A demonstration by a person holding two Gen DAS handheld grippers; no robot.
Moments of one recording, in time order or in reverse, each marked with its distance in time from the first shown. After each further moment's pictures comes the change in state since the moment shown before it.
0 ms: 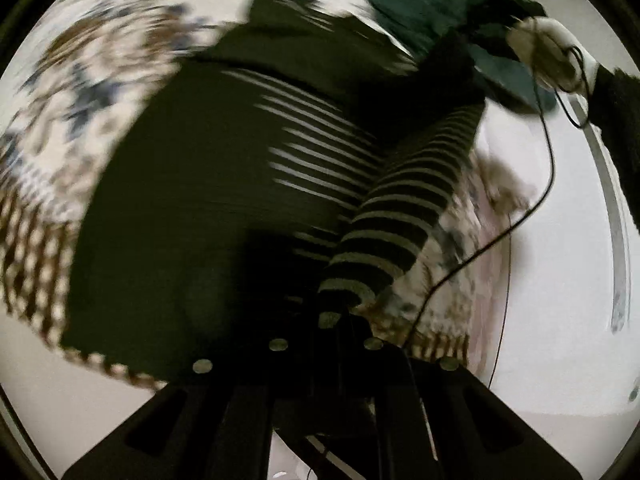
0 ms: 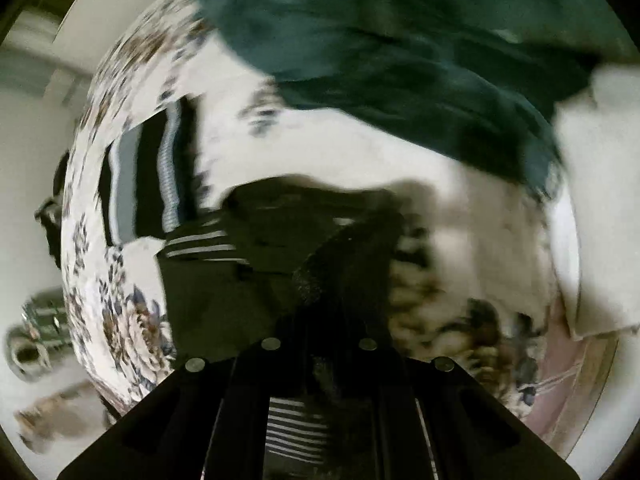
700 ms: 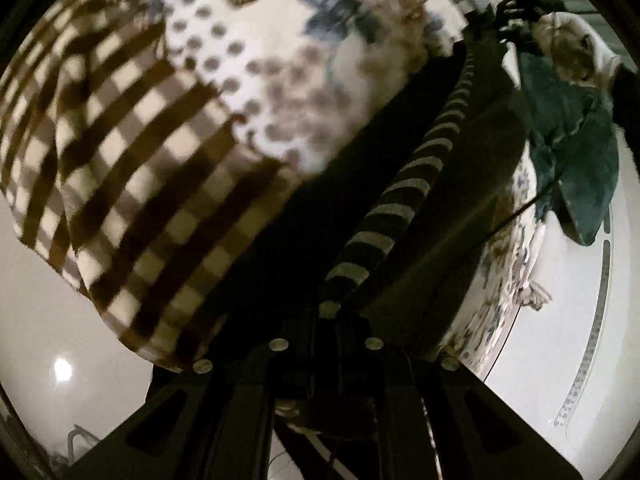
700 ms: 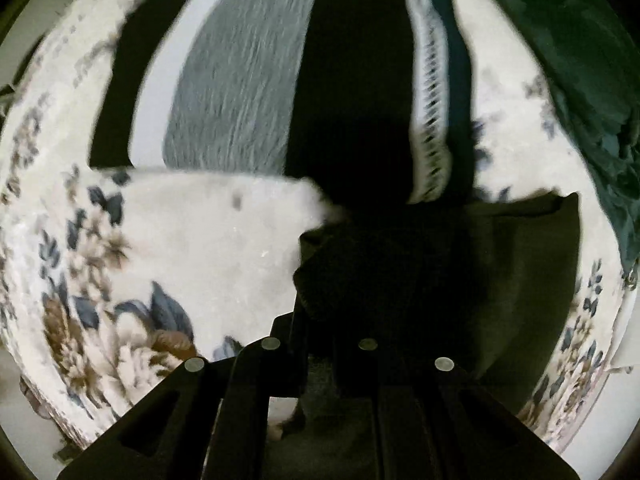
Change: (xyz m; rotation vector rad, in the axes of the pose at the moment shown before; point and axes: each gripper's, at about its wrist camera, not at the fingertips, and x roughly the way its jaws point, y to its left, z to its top) left arm 0.004 0.230 -0.004 -0.431 0.094 -0.091; right arm 0.220 0.327 -0.019 -0.242 0.137 -0.283
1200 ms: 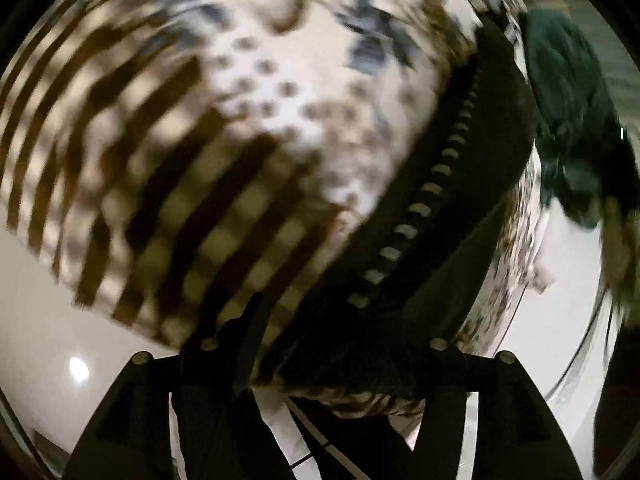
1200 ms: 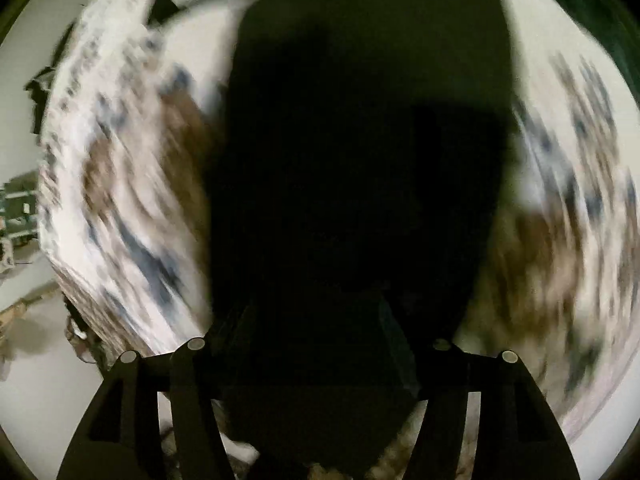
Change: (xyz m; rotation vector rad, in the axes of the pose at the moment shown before) left arm -0.026 0.017 0.035 0.093 0.083 0.033; right arm -0.020 -0.108 -0.255 0.038 0.155 0.221
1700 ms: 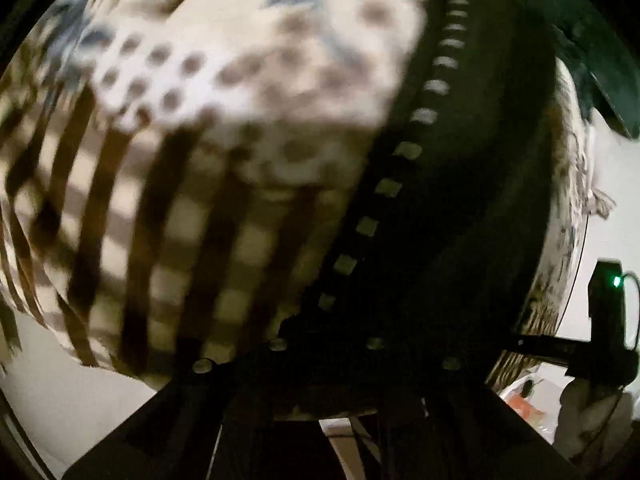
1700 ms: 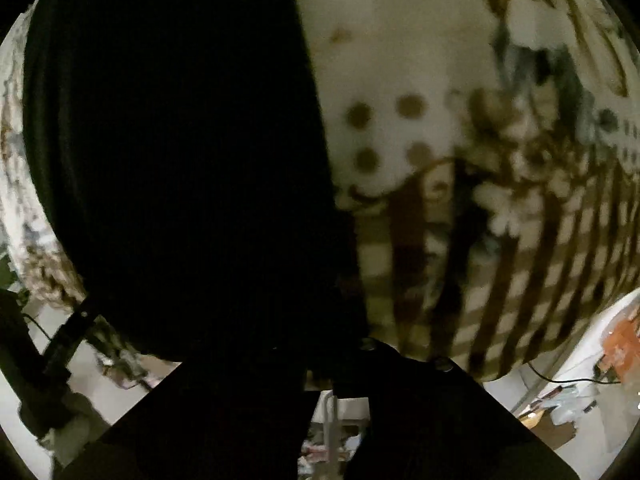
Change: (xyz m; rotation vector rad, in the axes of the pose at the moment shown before) left arm 0.043 -0.011 -0.001 0.193 0.120 0.210; right arm 0.126 -0.101 -0.248 0.370 0.207 0.031
